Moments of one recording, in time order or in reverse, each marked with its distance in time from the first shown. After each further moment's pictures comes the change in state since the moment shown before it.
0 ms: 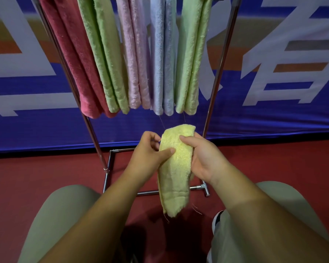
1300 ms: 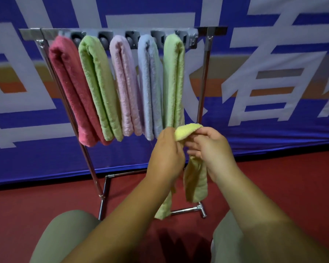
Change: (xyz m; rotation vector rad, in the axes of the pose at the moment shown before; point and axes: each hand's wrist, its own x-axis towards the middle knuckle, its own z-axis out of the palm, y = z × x) left_hand -0.005 0.099 0.067 0.454 0.156 0.437; right_hand -0.043 -0.081 0.013 -0.356 0.328 -0.415
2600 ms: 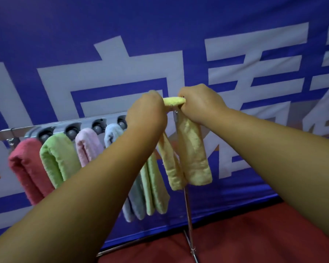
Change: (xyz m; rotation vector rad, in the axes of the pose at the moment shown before) left_hand 0.257 0.208 -0.052 0.664 0.189 0.102; right_hand 0.167 -0.291 -0.027 -1.376 0.229 -0.825
